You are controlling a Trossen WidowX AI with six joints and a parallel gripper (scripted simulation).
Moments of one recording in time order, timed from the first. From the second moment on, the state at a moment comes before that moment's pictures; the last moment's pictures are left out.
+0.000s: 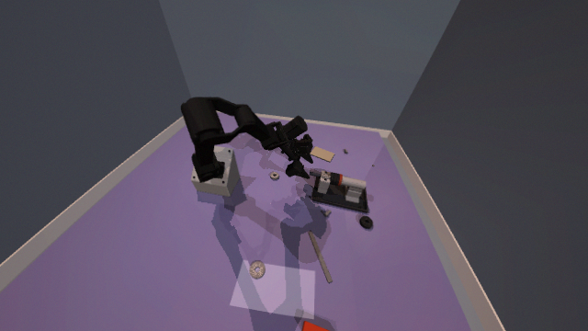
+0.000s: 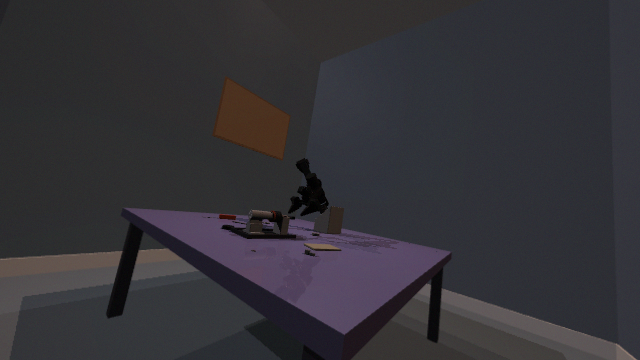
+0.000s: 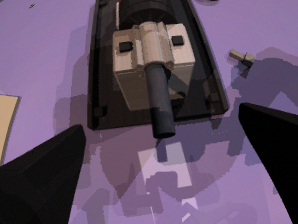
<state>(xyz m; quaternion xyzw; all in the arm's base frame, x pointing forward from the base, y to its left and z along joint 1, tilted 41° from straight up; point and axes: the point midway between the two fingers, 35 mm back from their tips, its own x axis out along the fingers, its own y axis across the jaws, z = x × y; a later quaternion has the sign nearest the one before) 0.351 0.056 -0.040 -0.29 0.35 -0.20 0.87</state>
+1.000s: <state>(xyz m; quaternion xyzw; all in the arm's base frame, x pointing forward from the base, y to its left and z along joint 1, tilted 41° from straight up) 0.353 0.053 -0.043 -0.29 0.34 -0.20 0.87</state>
